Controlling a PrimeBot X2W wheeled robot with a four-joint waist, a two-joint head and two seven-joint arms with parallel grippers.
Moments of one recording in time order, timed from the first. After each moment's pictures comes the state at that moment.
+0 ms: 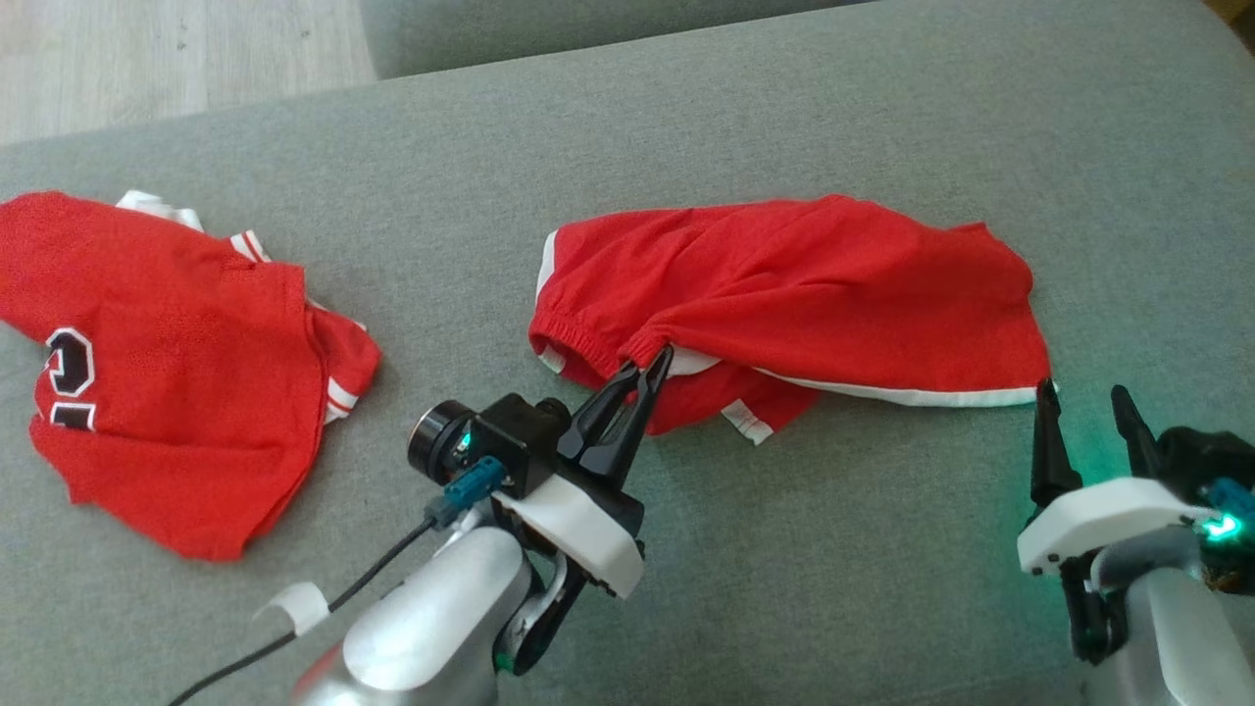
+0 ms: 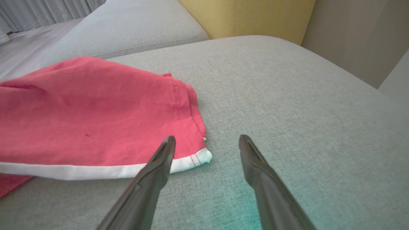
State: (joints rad) left arm -0.50 0.18 -0.90 0.35 -0.61 0.02 -0.17; right arm -0.20 -0.04 -0.20 0.50 0.06 0.13 -0.12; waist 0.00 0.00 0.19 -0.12
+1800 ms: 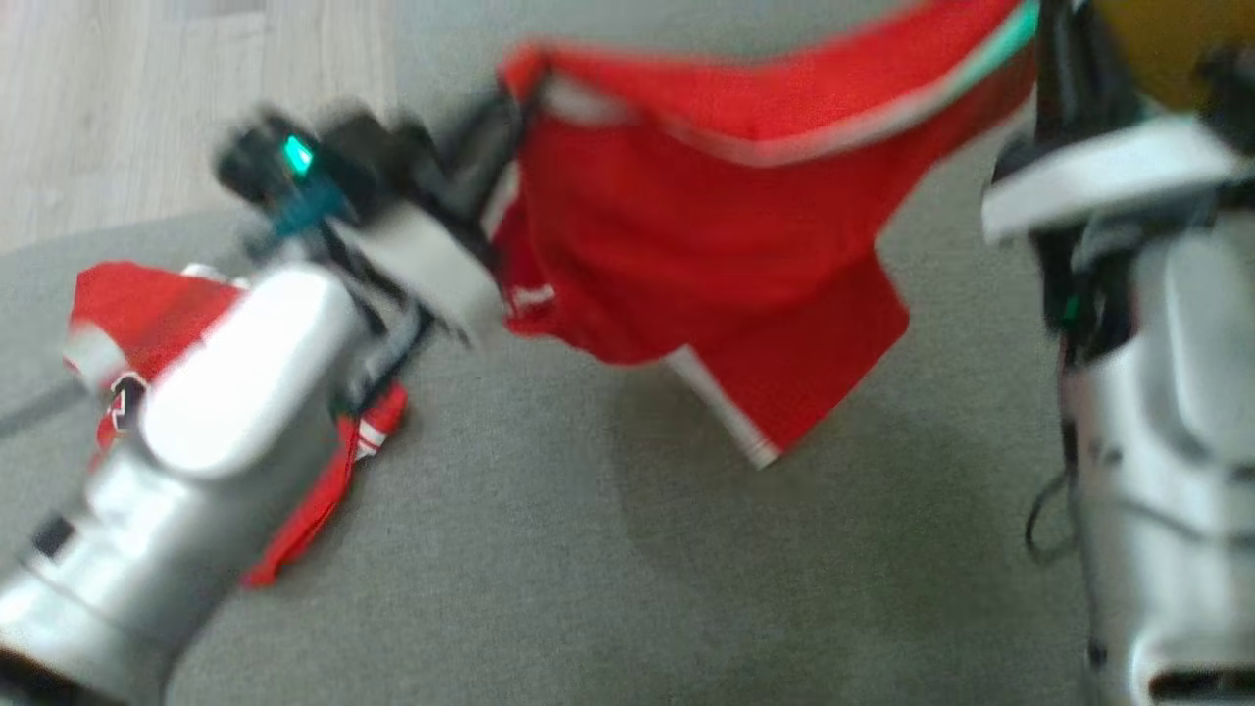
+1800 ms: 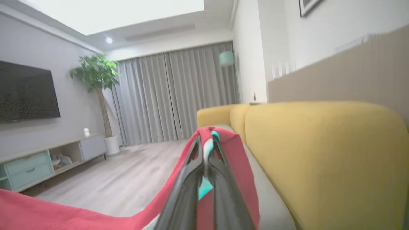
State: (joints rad) left arm -0.84 0.37 -0.83 0.29 -0.59 -0.04 -0.02; right arm -0.64 -0.05 0.00 0.32 0.21 0.13 -0.02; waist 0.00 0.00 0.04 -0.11
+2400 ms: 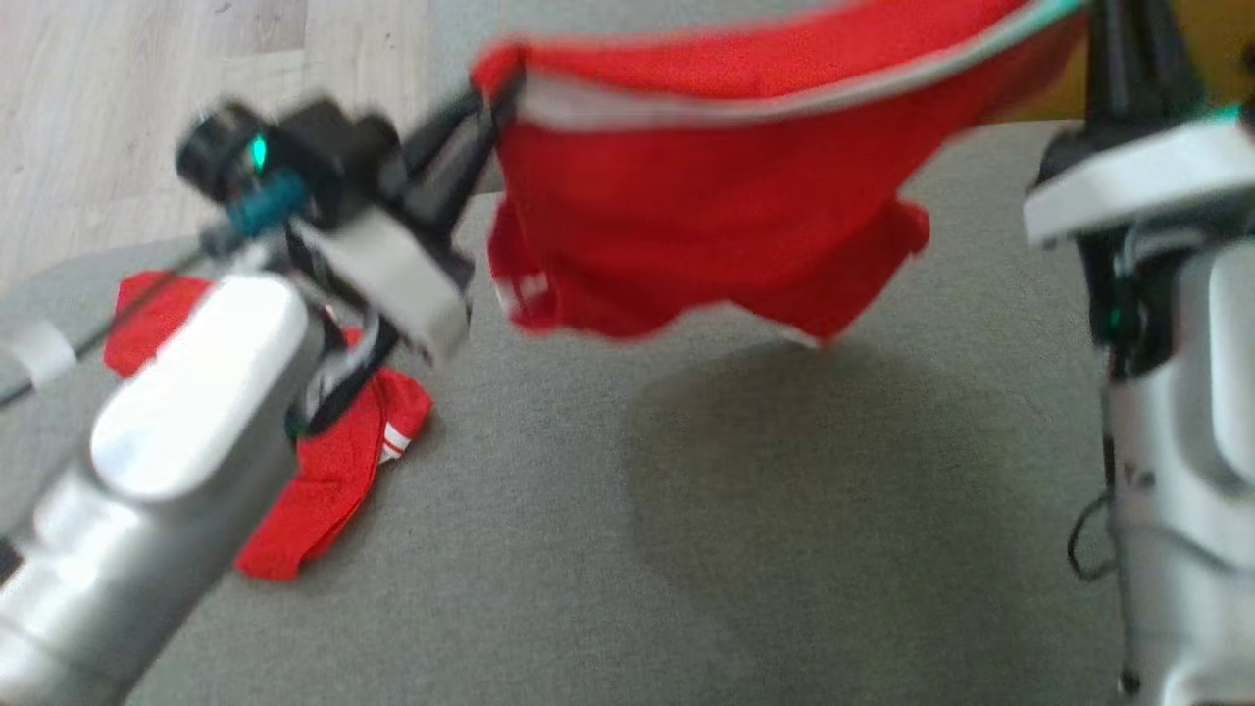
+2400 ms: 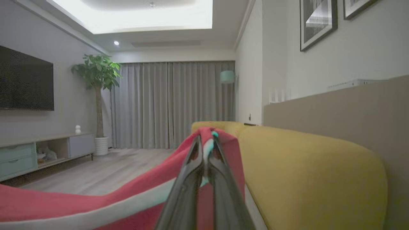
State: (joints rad) left arm -0.87 0.45 -0.82 0.23 -0.61 -0.06 0.05; right arm -0.64 -0.10 0.00 0.23 0.13 0.13 0.01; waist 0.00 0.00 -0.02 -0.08
